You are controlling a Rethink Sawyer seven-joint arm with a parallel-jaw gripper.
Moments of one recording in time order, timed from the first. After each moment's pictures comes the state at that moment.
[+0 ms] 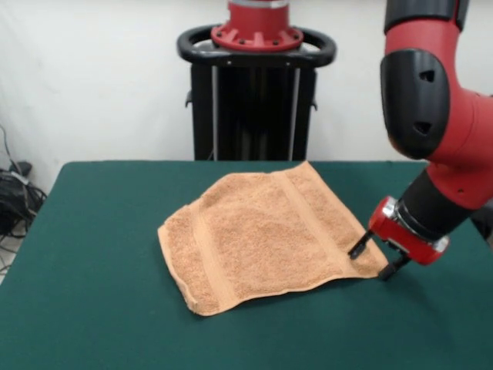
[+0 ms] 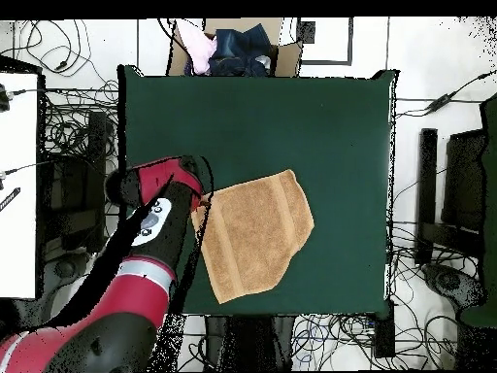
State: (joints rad) arm 0.35 -0.14 -0.36 1.17 0.02 0.80 2.39
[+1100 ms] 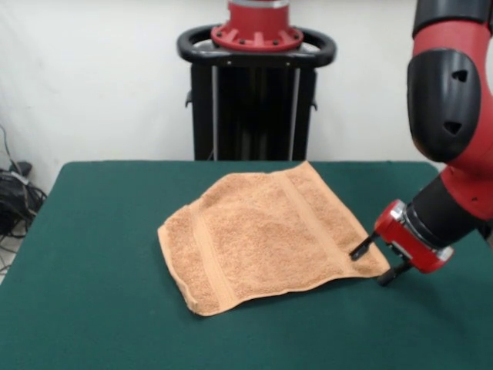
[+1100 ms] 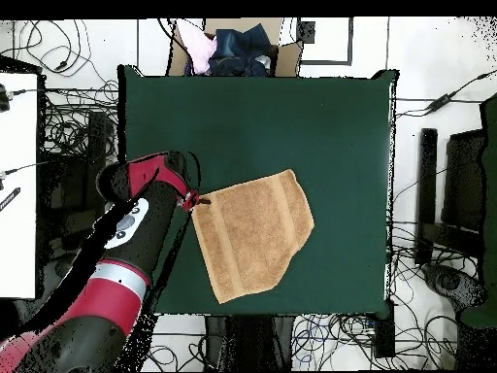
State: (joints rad) arm 0.43 -0.03 -0.51 1.08 0.14 0.87 2.46
